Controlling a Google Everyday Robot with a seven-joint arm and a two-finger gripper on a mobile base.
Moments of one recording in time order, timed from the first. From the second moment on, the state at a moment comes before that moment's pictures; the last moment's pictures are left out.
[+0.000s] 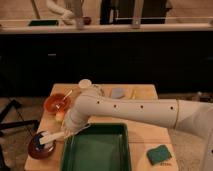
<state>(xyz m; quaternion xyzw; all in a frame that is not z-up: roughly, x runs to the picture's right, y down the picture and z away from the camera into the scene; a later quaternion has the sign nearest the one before) -0.190 0.194 0.650 -0.29 -0.37 -0.16 0.87</state>
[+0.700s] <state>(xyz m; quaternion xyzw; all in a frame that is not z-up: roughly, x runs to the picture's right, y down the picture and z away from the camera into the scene) -0.197 0.197 0.650 -0.29 -0.36 -0.18 0.87</state>
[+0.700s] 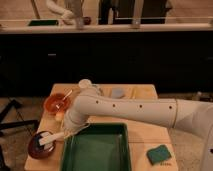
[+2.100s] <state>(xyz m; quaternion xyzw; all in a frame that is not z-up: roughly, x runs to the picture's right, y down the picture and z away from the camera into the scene) -0.302 0.226 0.677 -0.34 -0.31 -0.32 0.83</state>
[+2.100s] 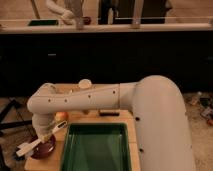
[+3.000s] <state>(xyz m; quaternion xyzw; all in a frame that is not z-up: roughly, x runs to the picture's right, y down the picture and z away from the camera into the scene) -0.329 0.236 0.694 -0.35 -0.26 -0.34 0.83</state>
